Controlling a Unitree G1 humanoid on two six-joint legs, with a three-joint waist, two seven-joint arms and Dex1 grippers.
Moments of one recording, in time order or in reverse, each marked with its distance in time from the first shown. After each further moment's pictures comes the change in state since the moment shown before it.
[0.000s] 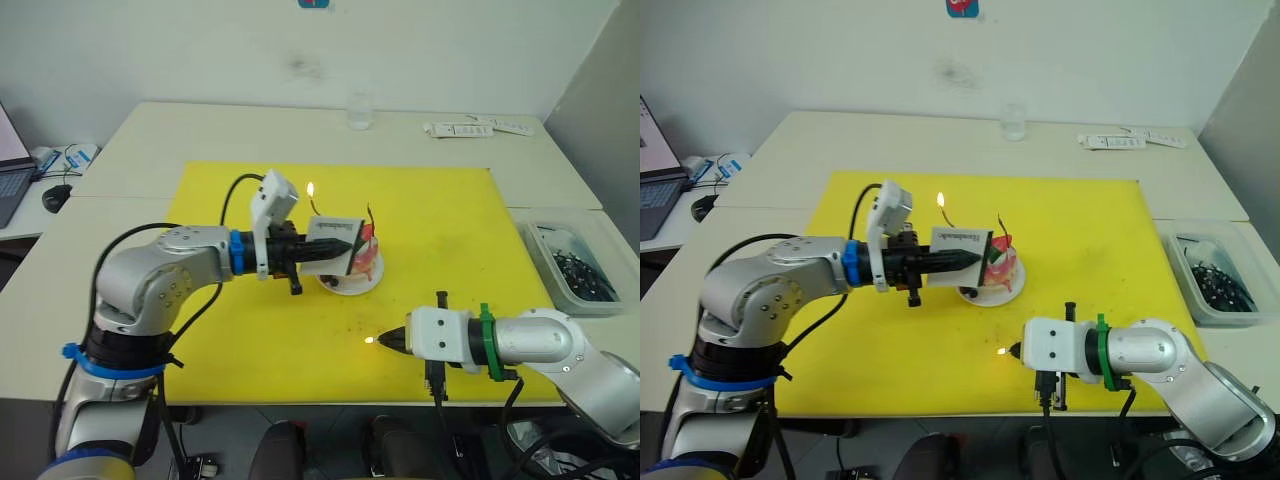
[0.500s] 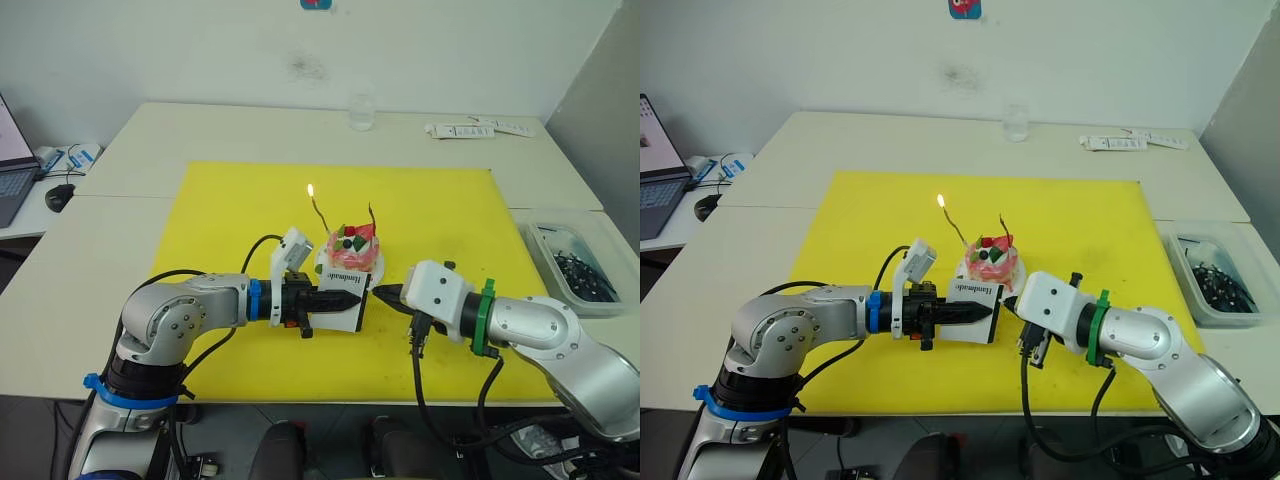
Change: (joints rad) left arm 0.137 -0.110 -0.038 0.007 -0.101 0.182 0.112; right arm -0.073 0.147 -0.003 -0.022 0.010 0.157 -0.228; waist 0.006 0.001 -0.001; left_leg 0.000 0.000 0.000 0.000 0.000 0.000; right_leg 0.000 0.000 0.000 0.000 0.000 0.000
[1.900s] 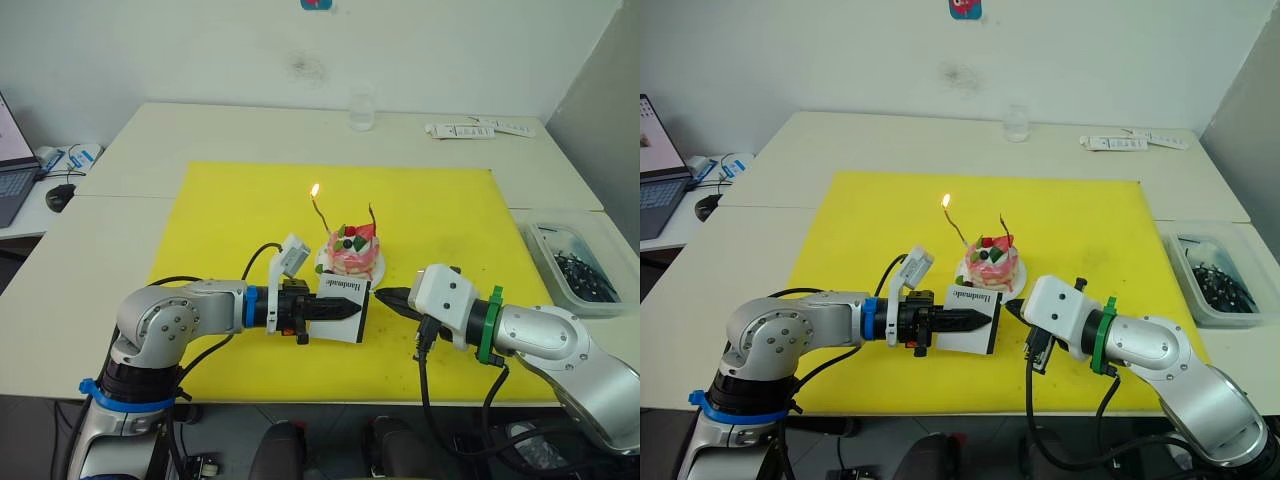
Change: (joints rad) left arm 0.019 0.002 0.034 -0.003 -0.096 0.073 0.011; right arm 0.080 0.009 -0.060 -0.040 0.045 -0.018 -0.017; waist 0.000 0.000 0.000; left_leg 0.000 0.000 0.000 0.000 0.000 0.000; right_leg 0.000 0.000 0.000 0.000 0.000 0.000
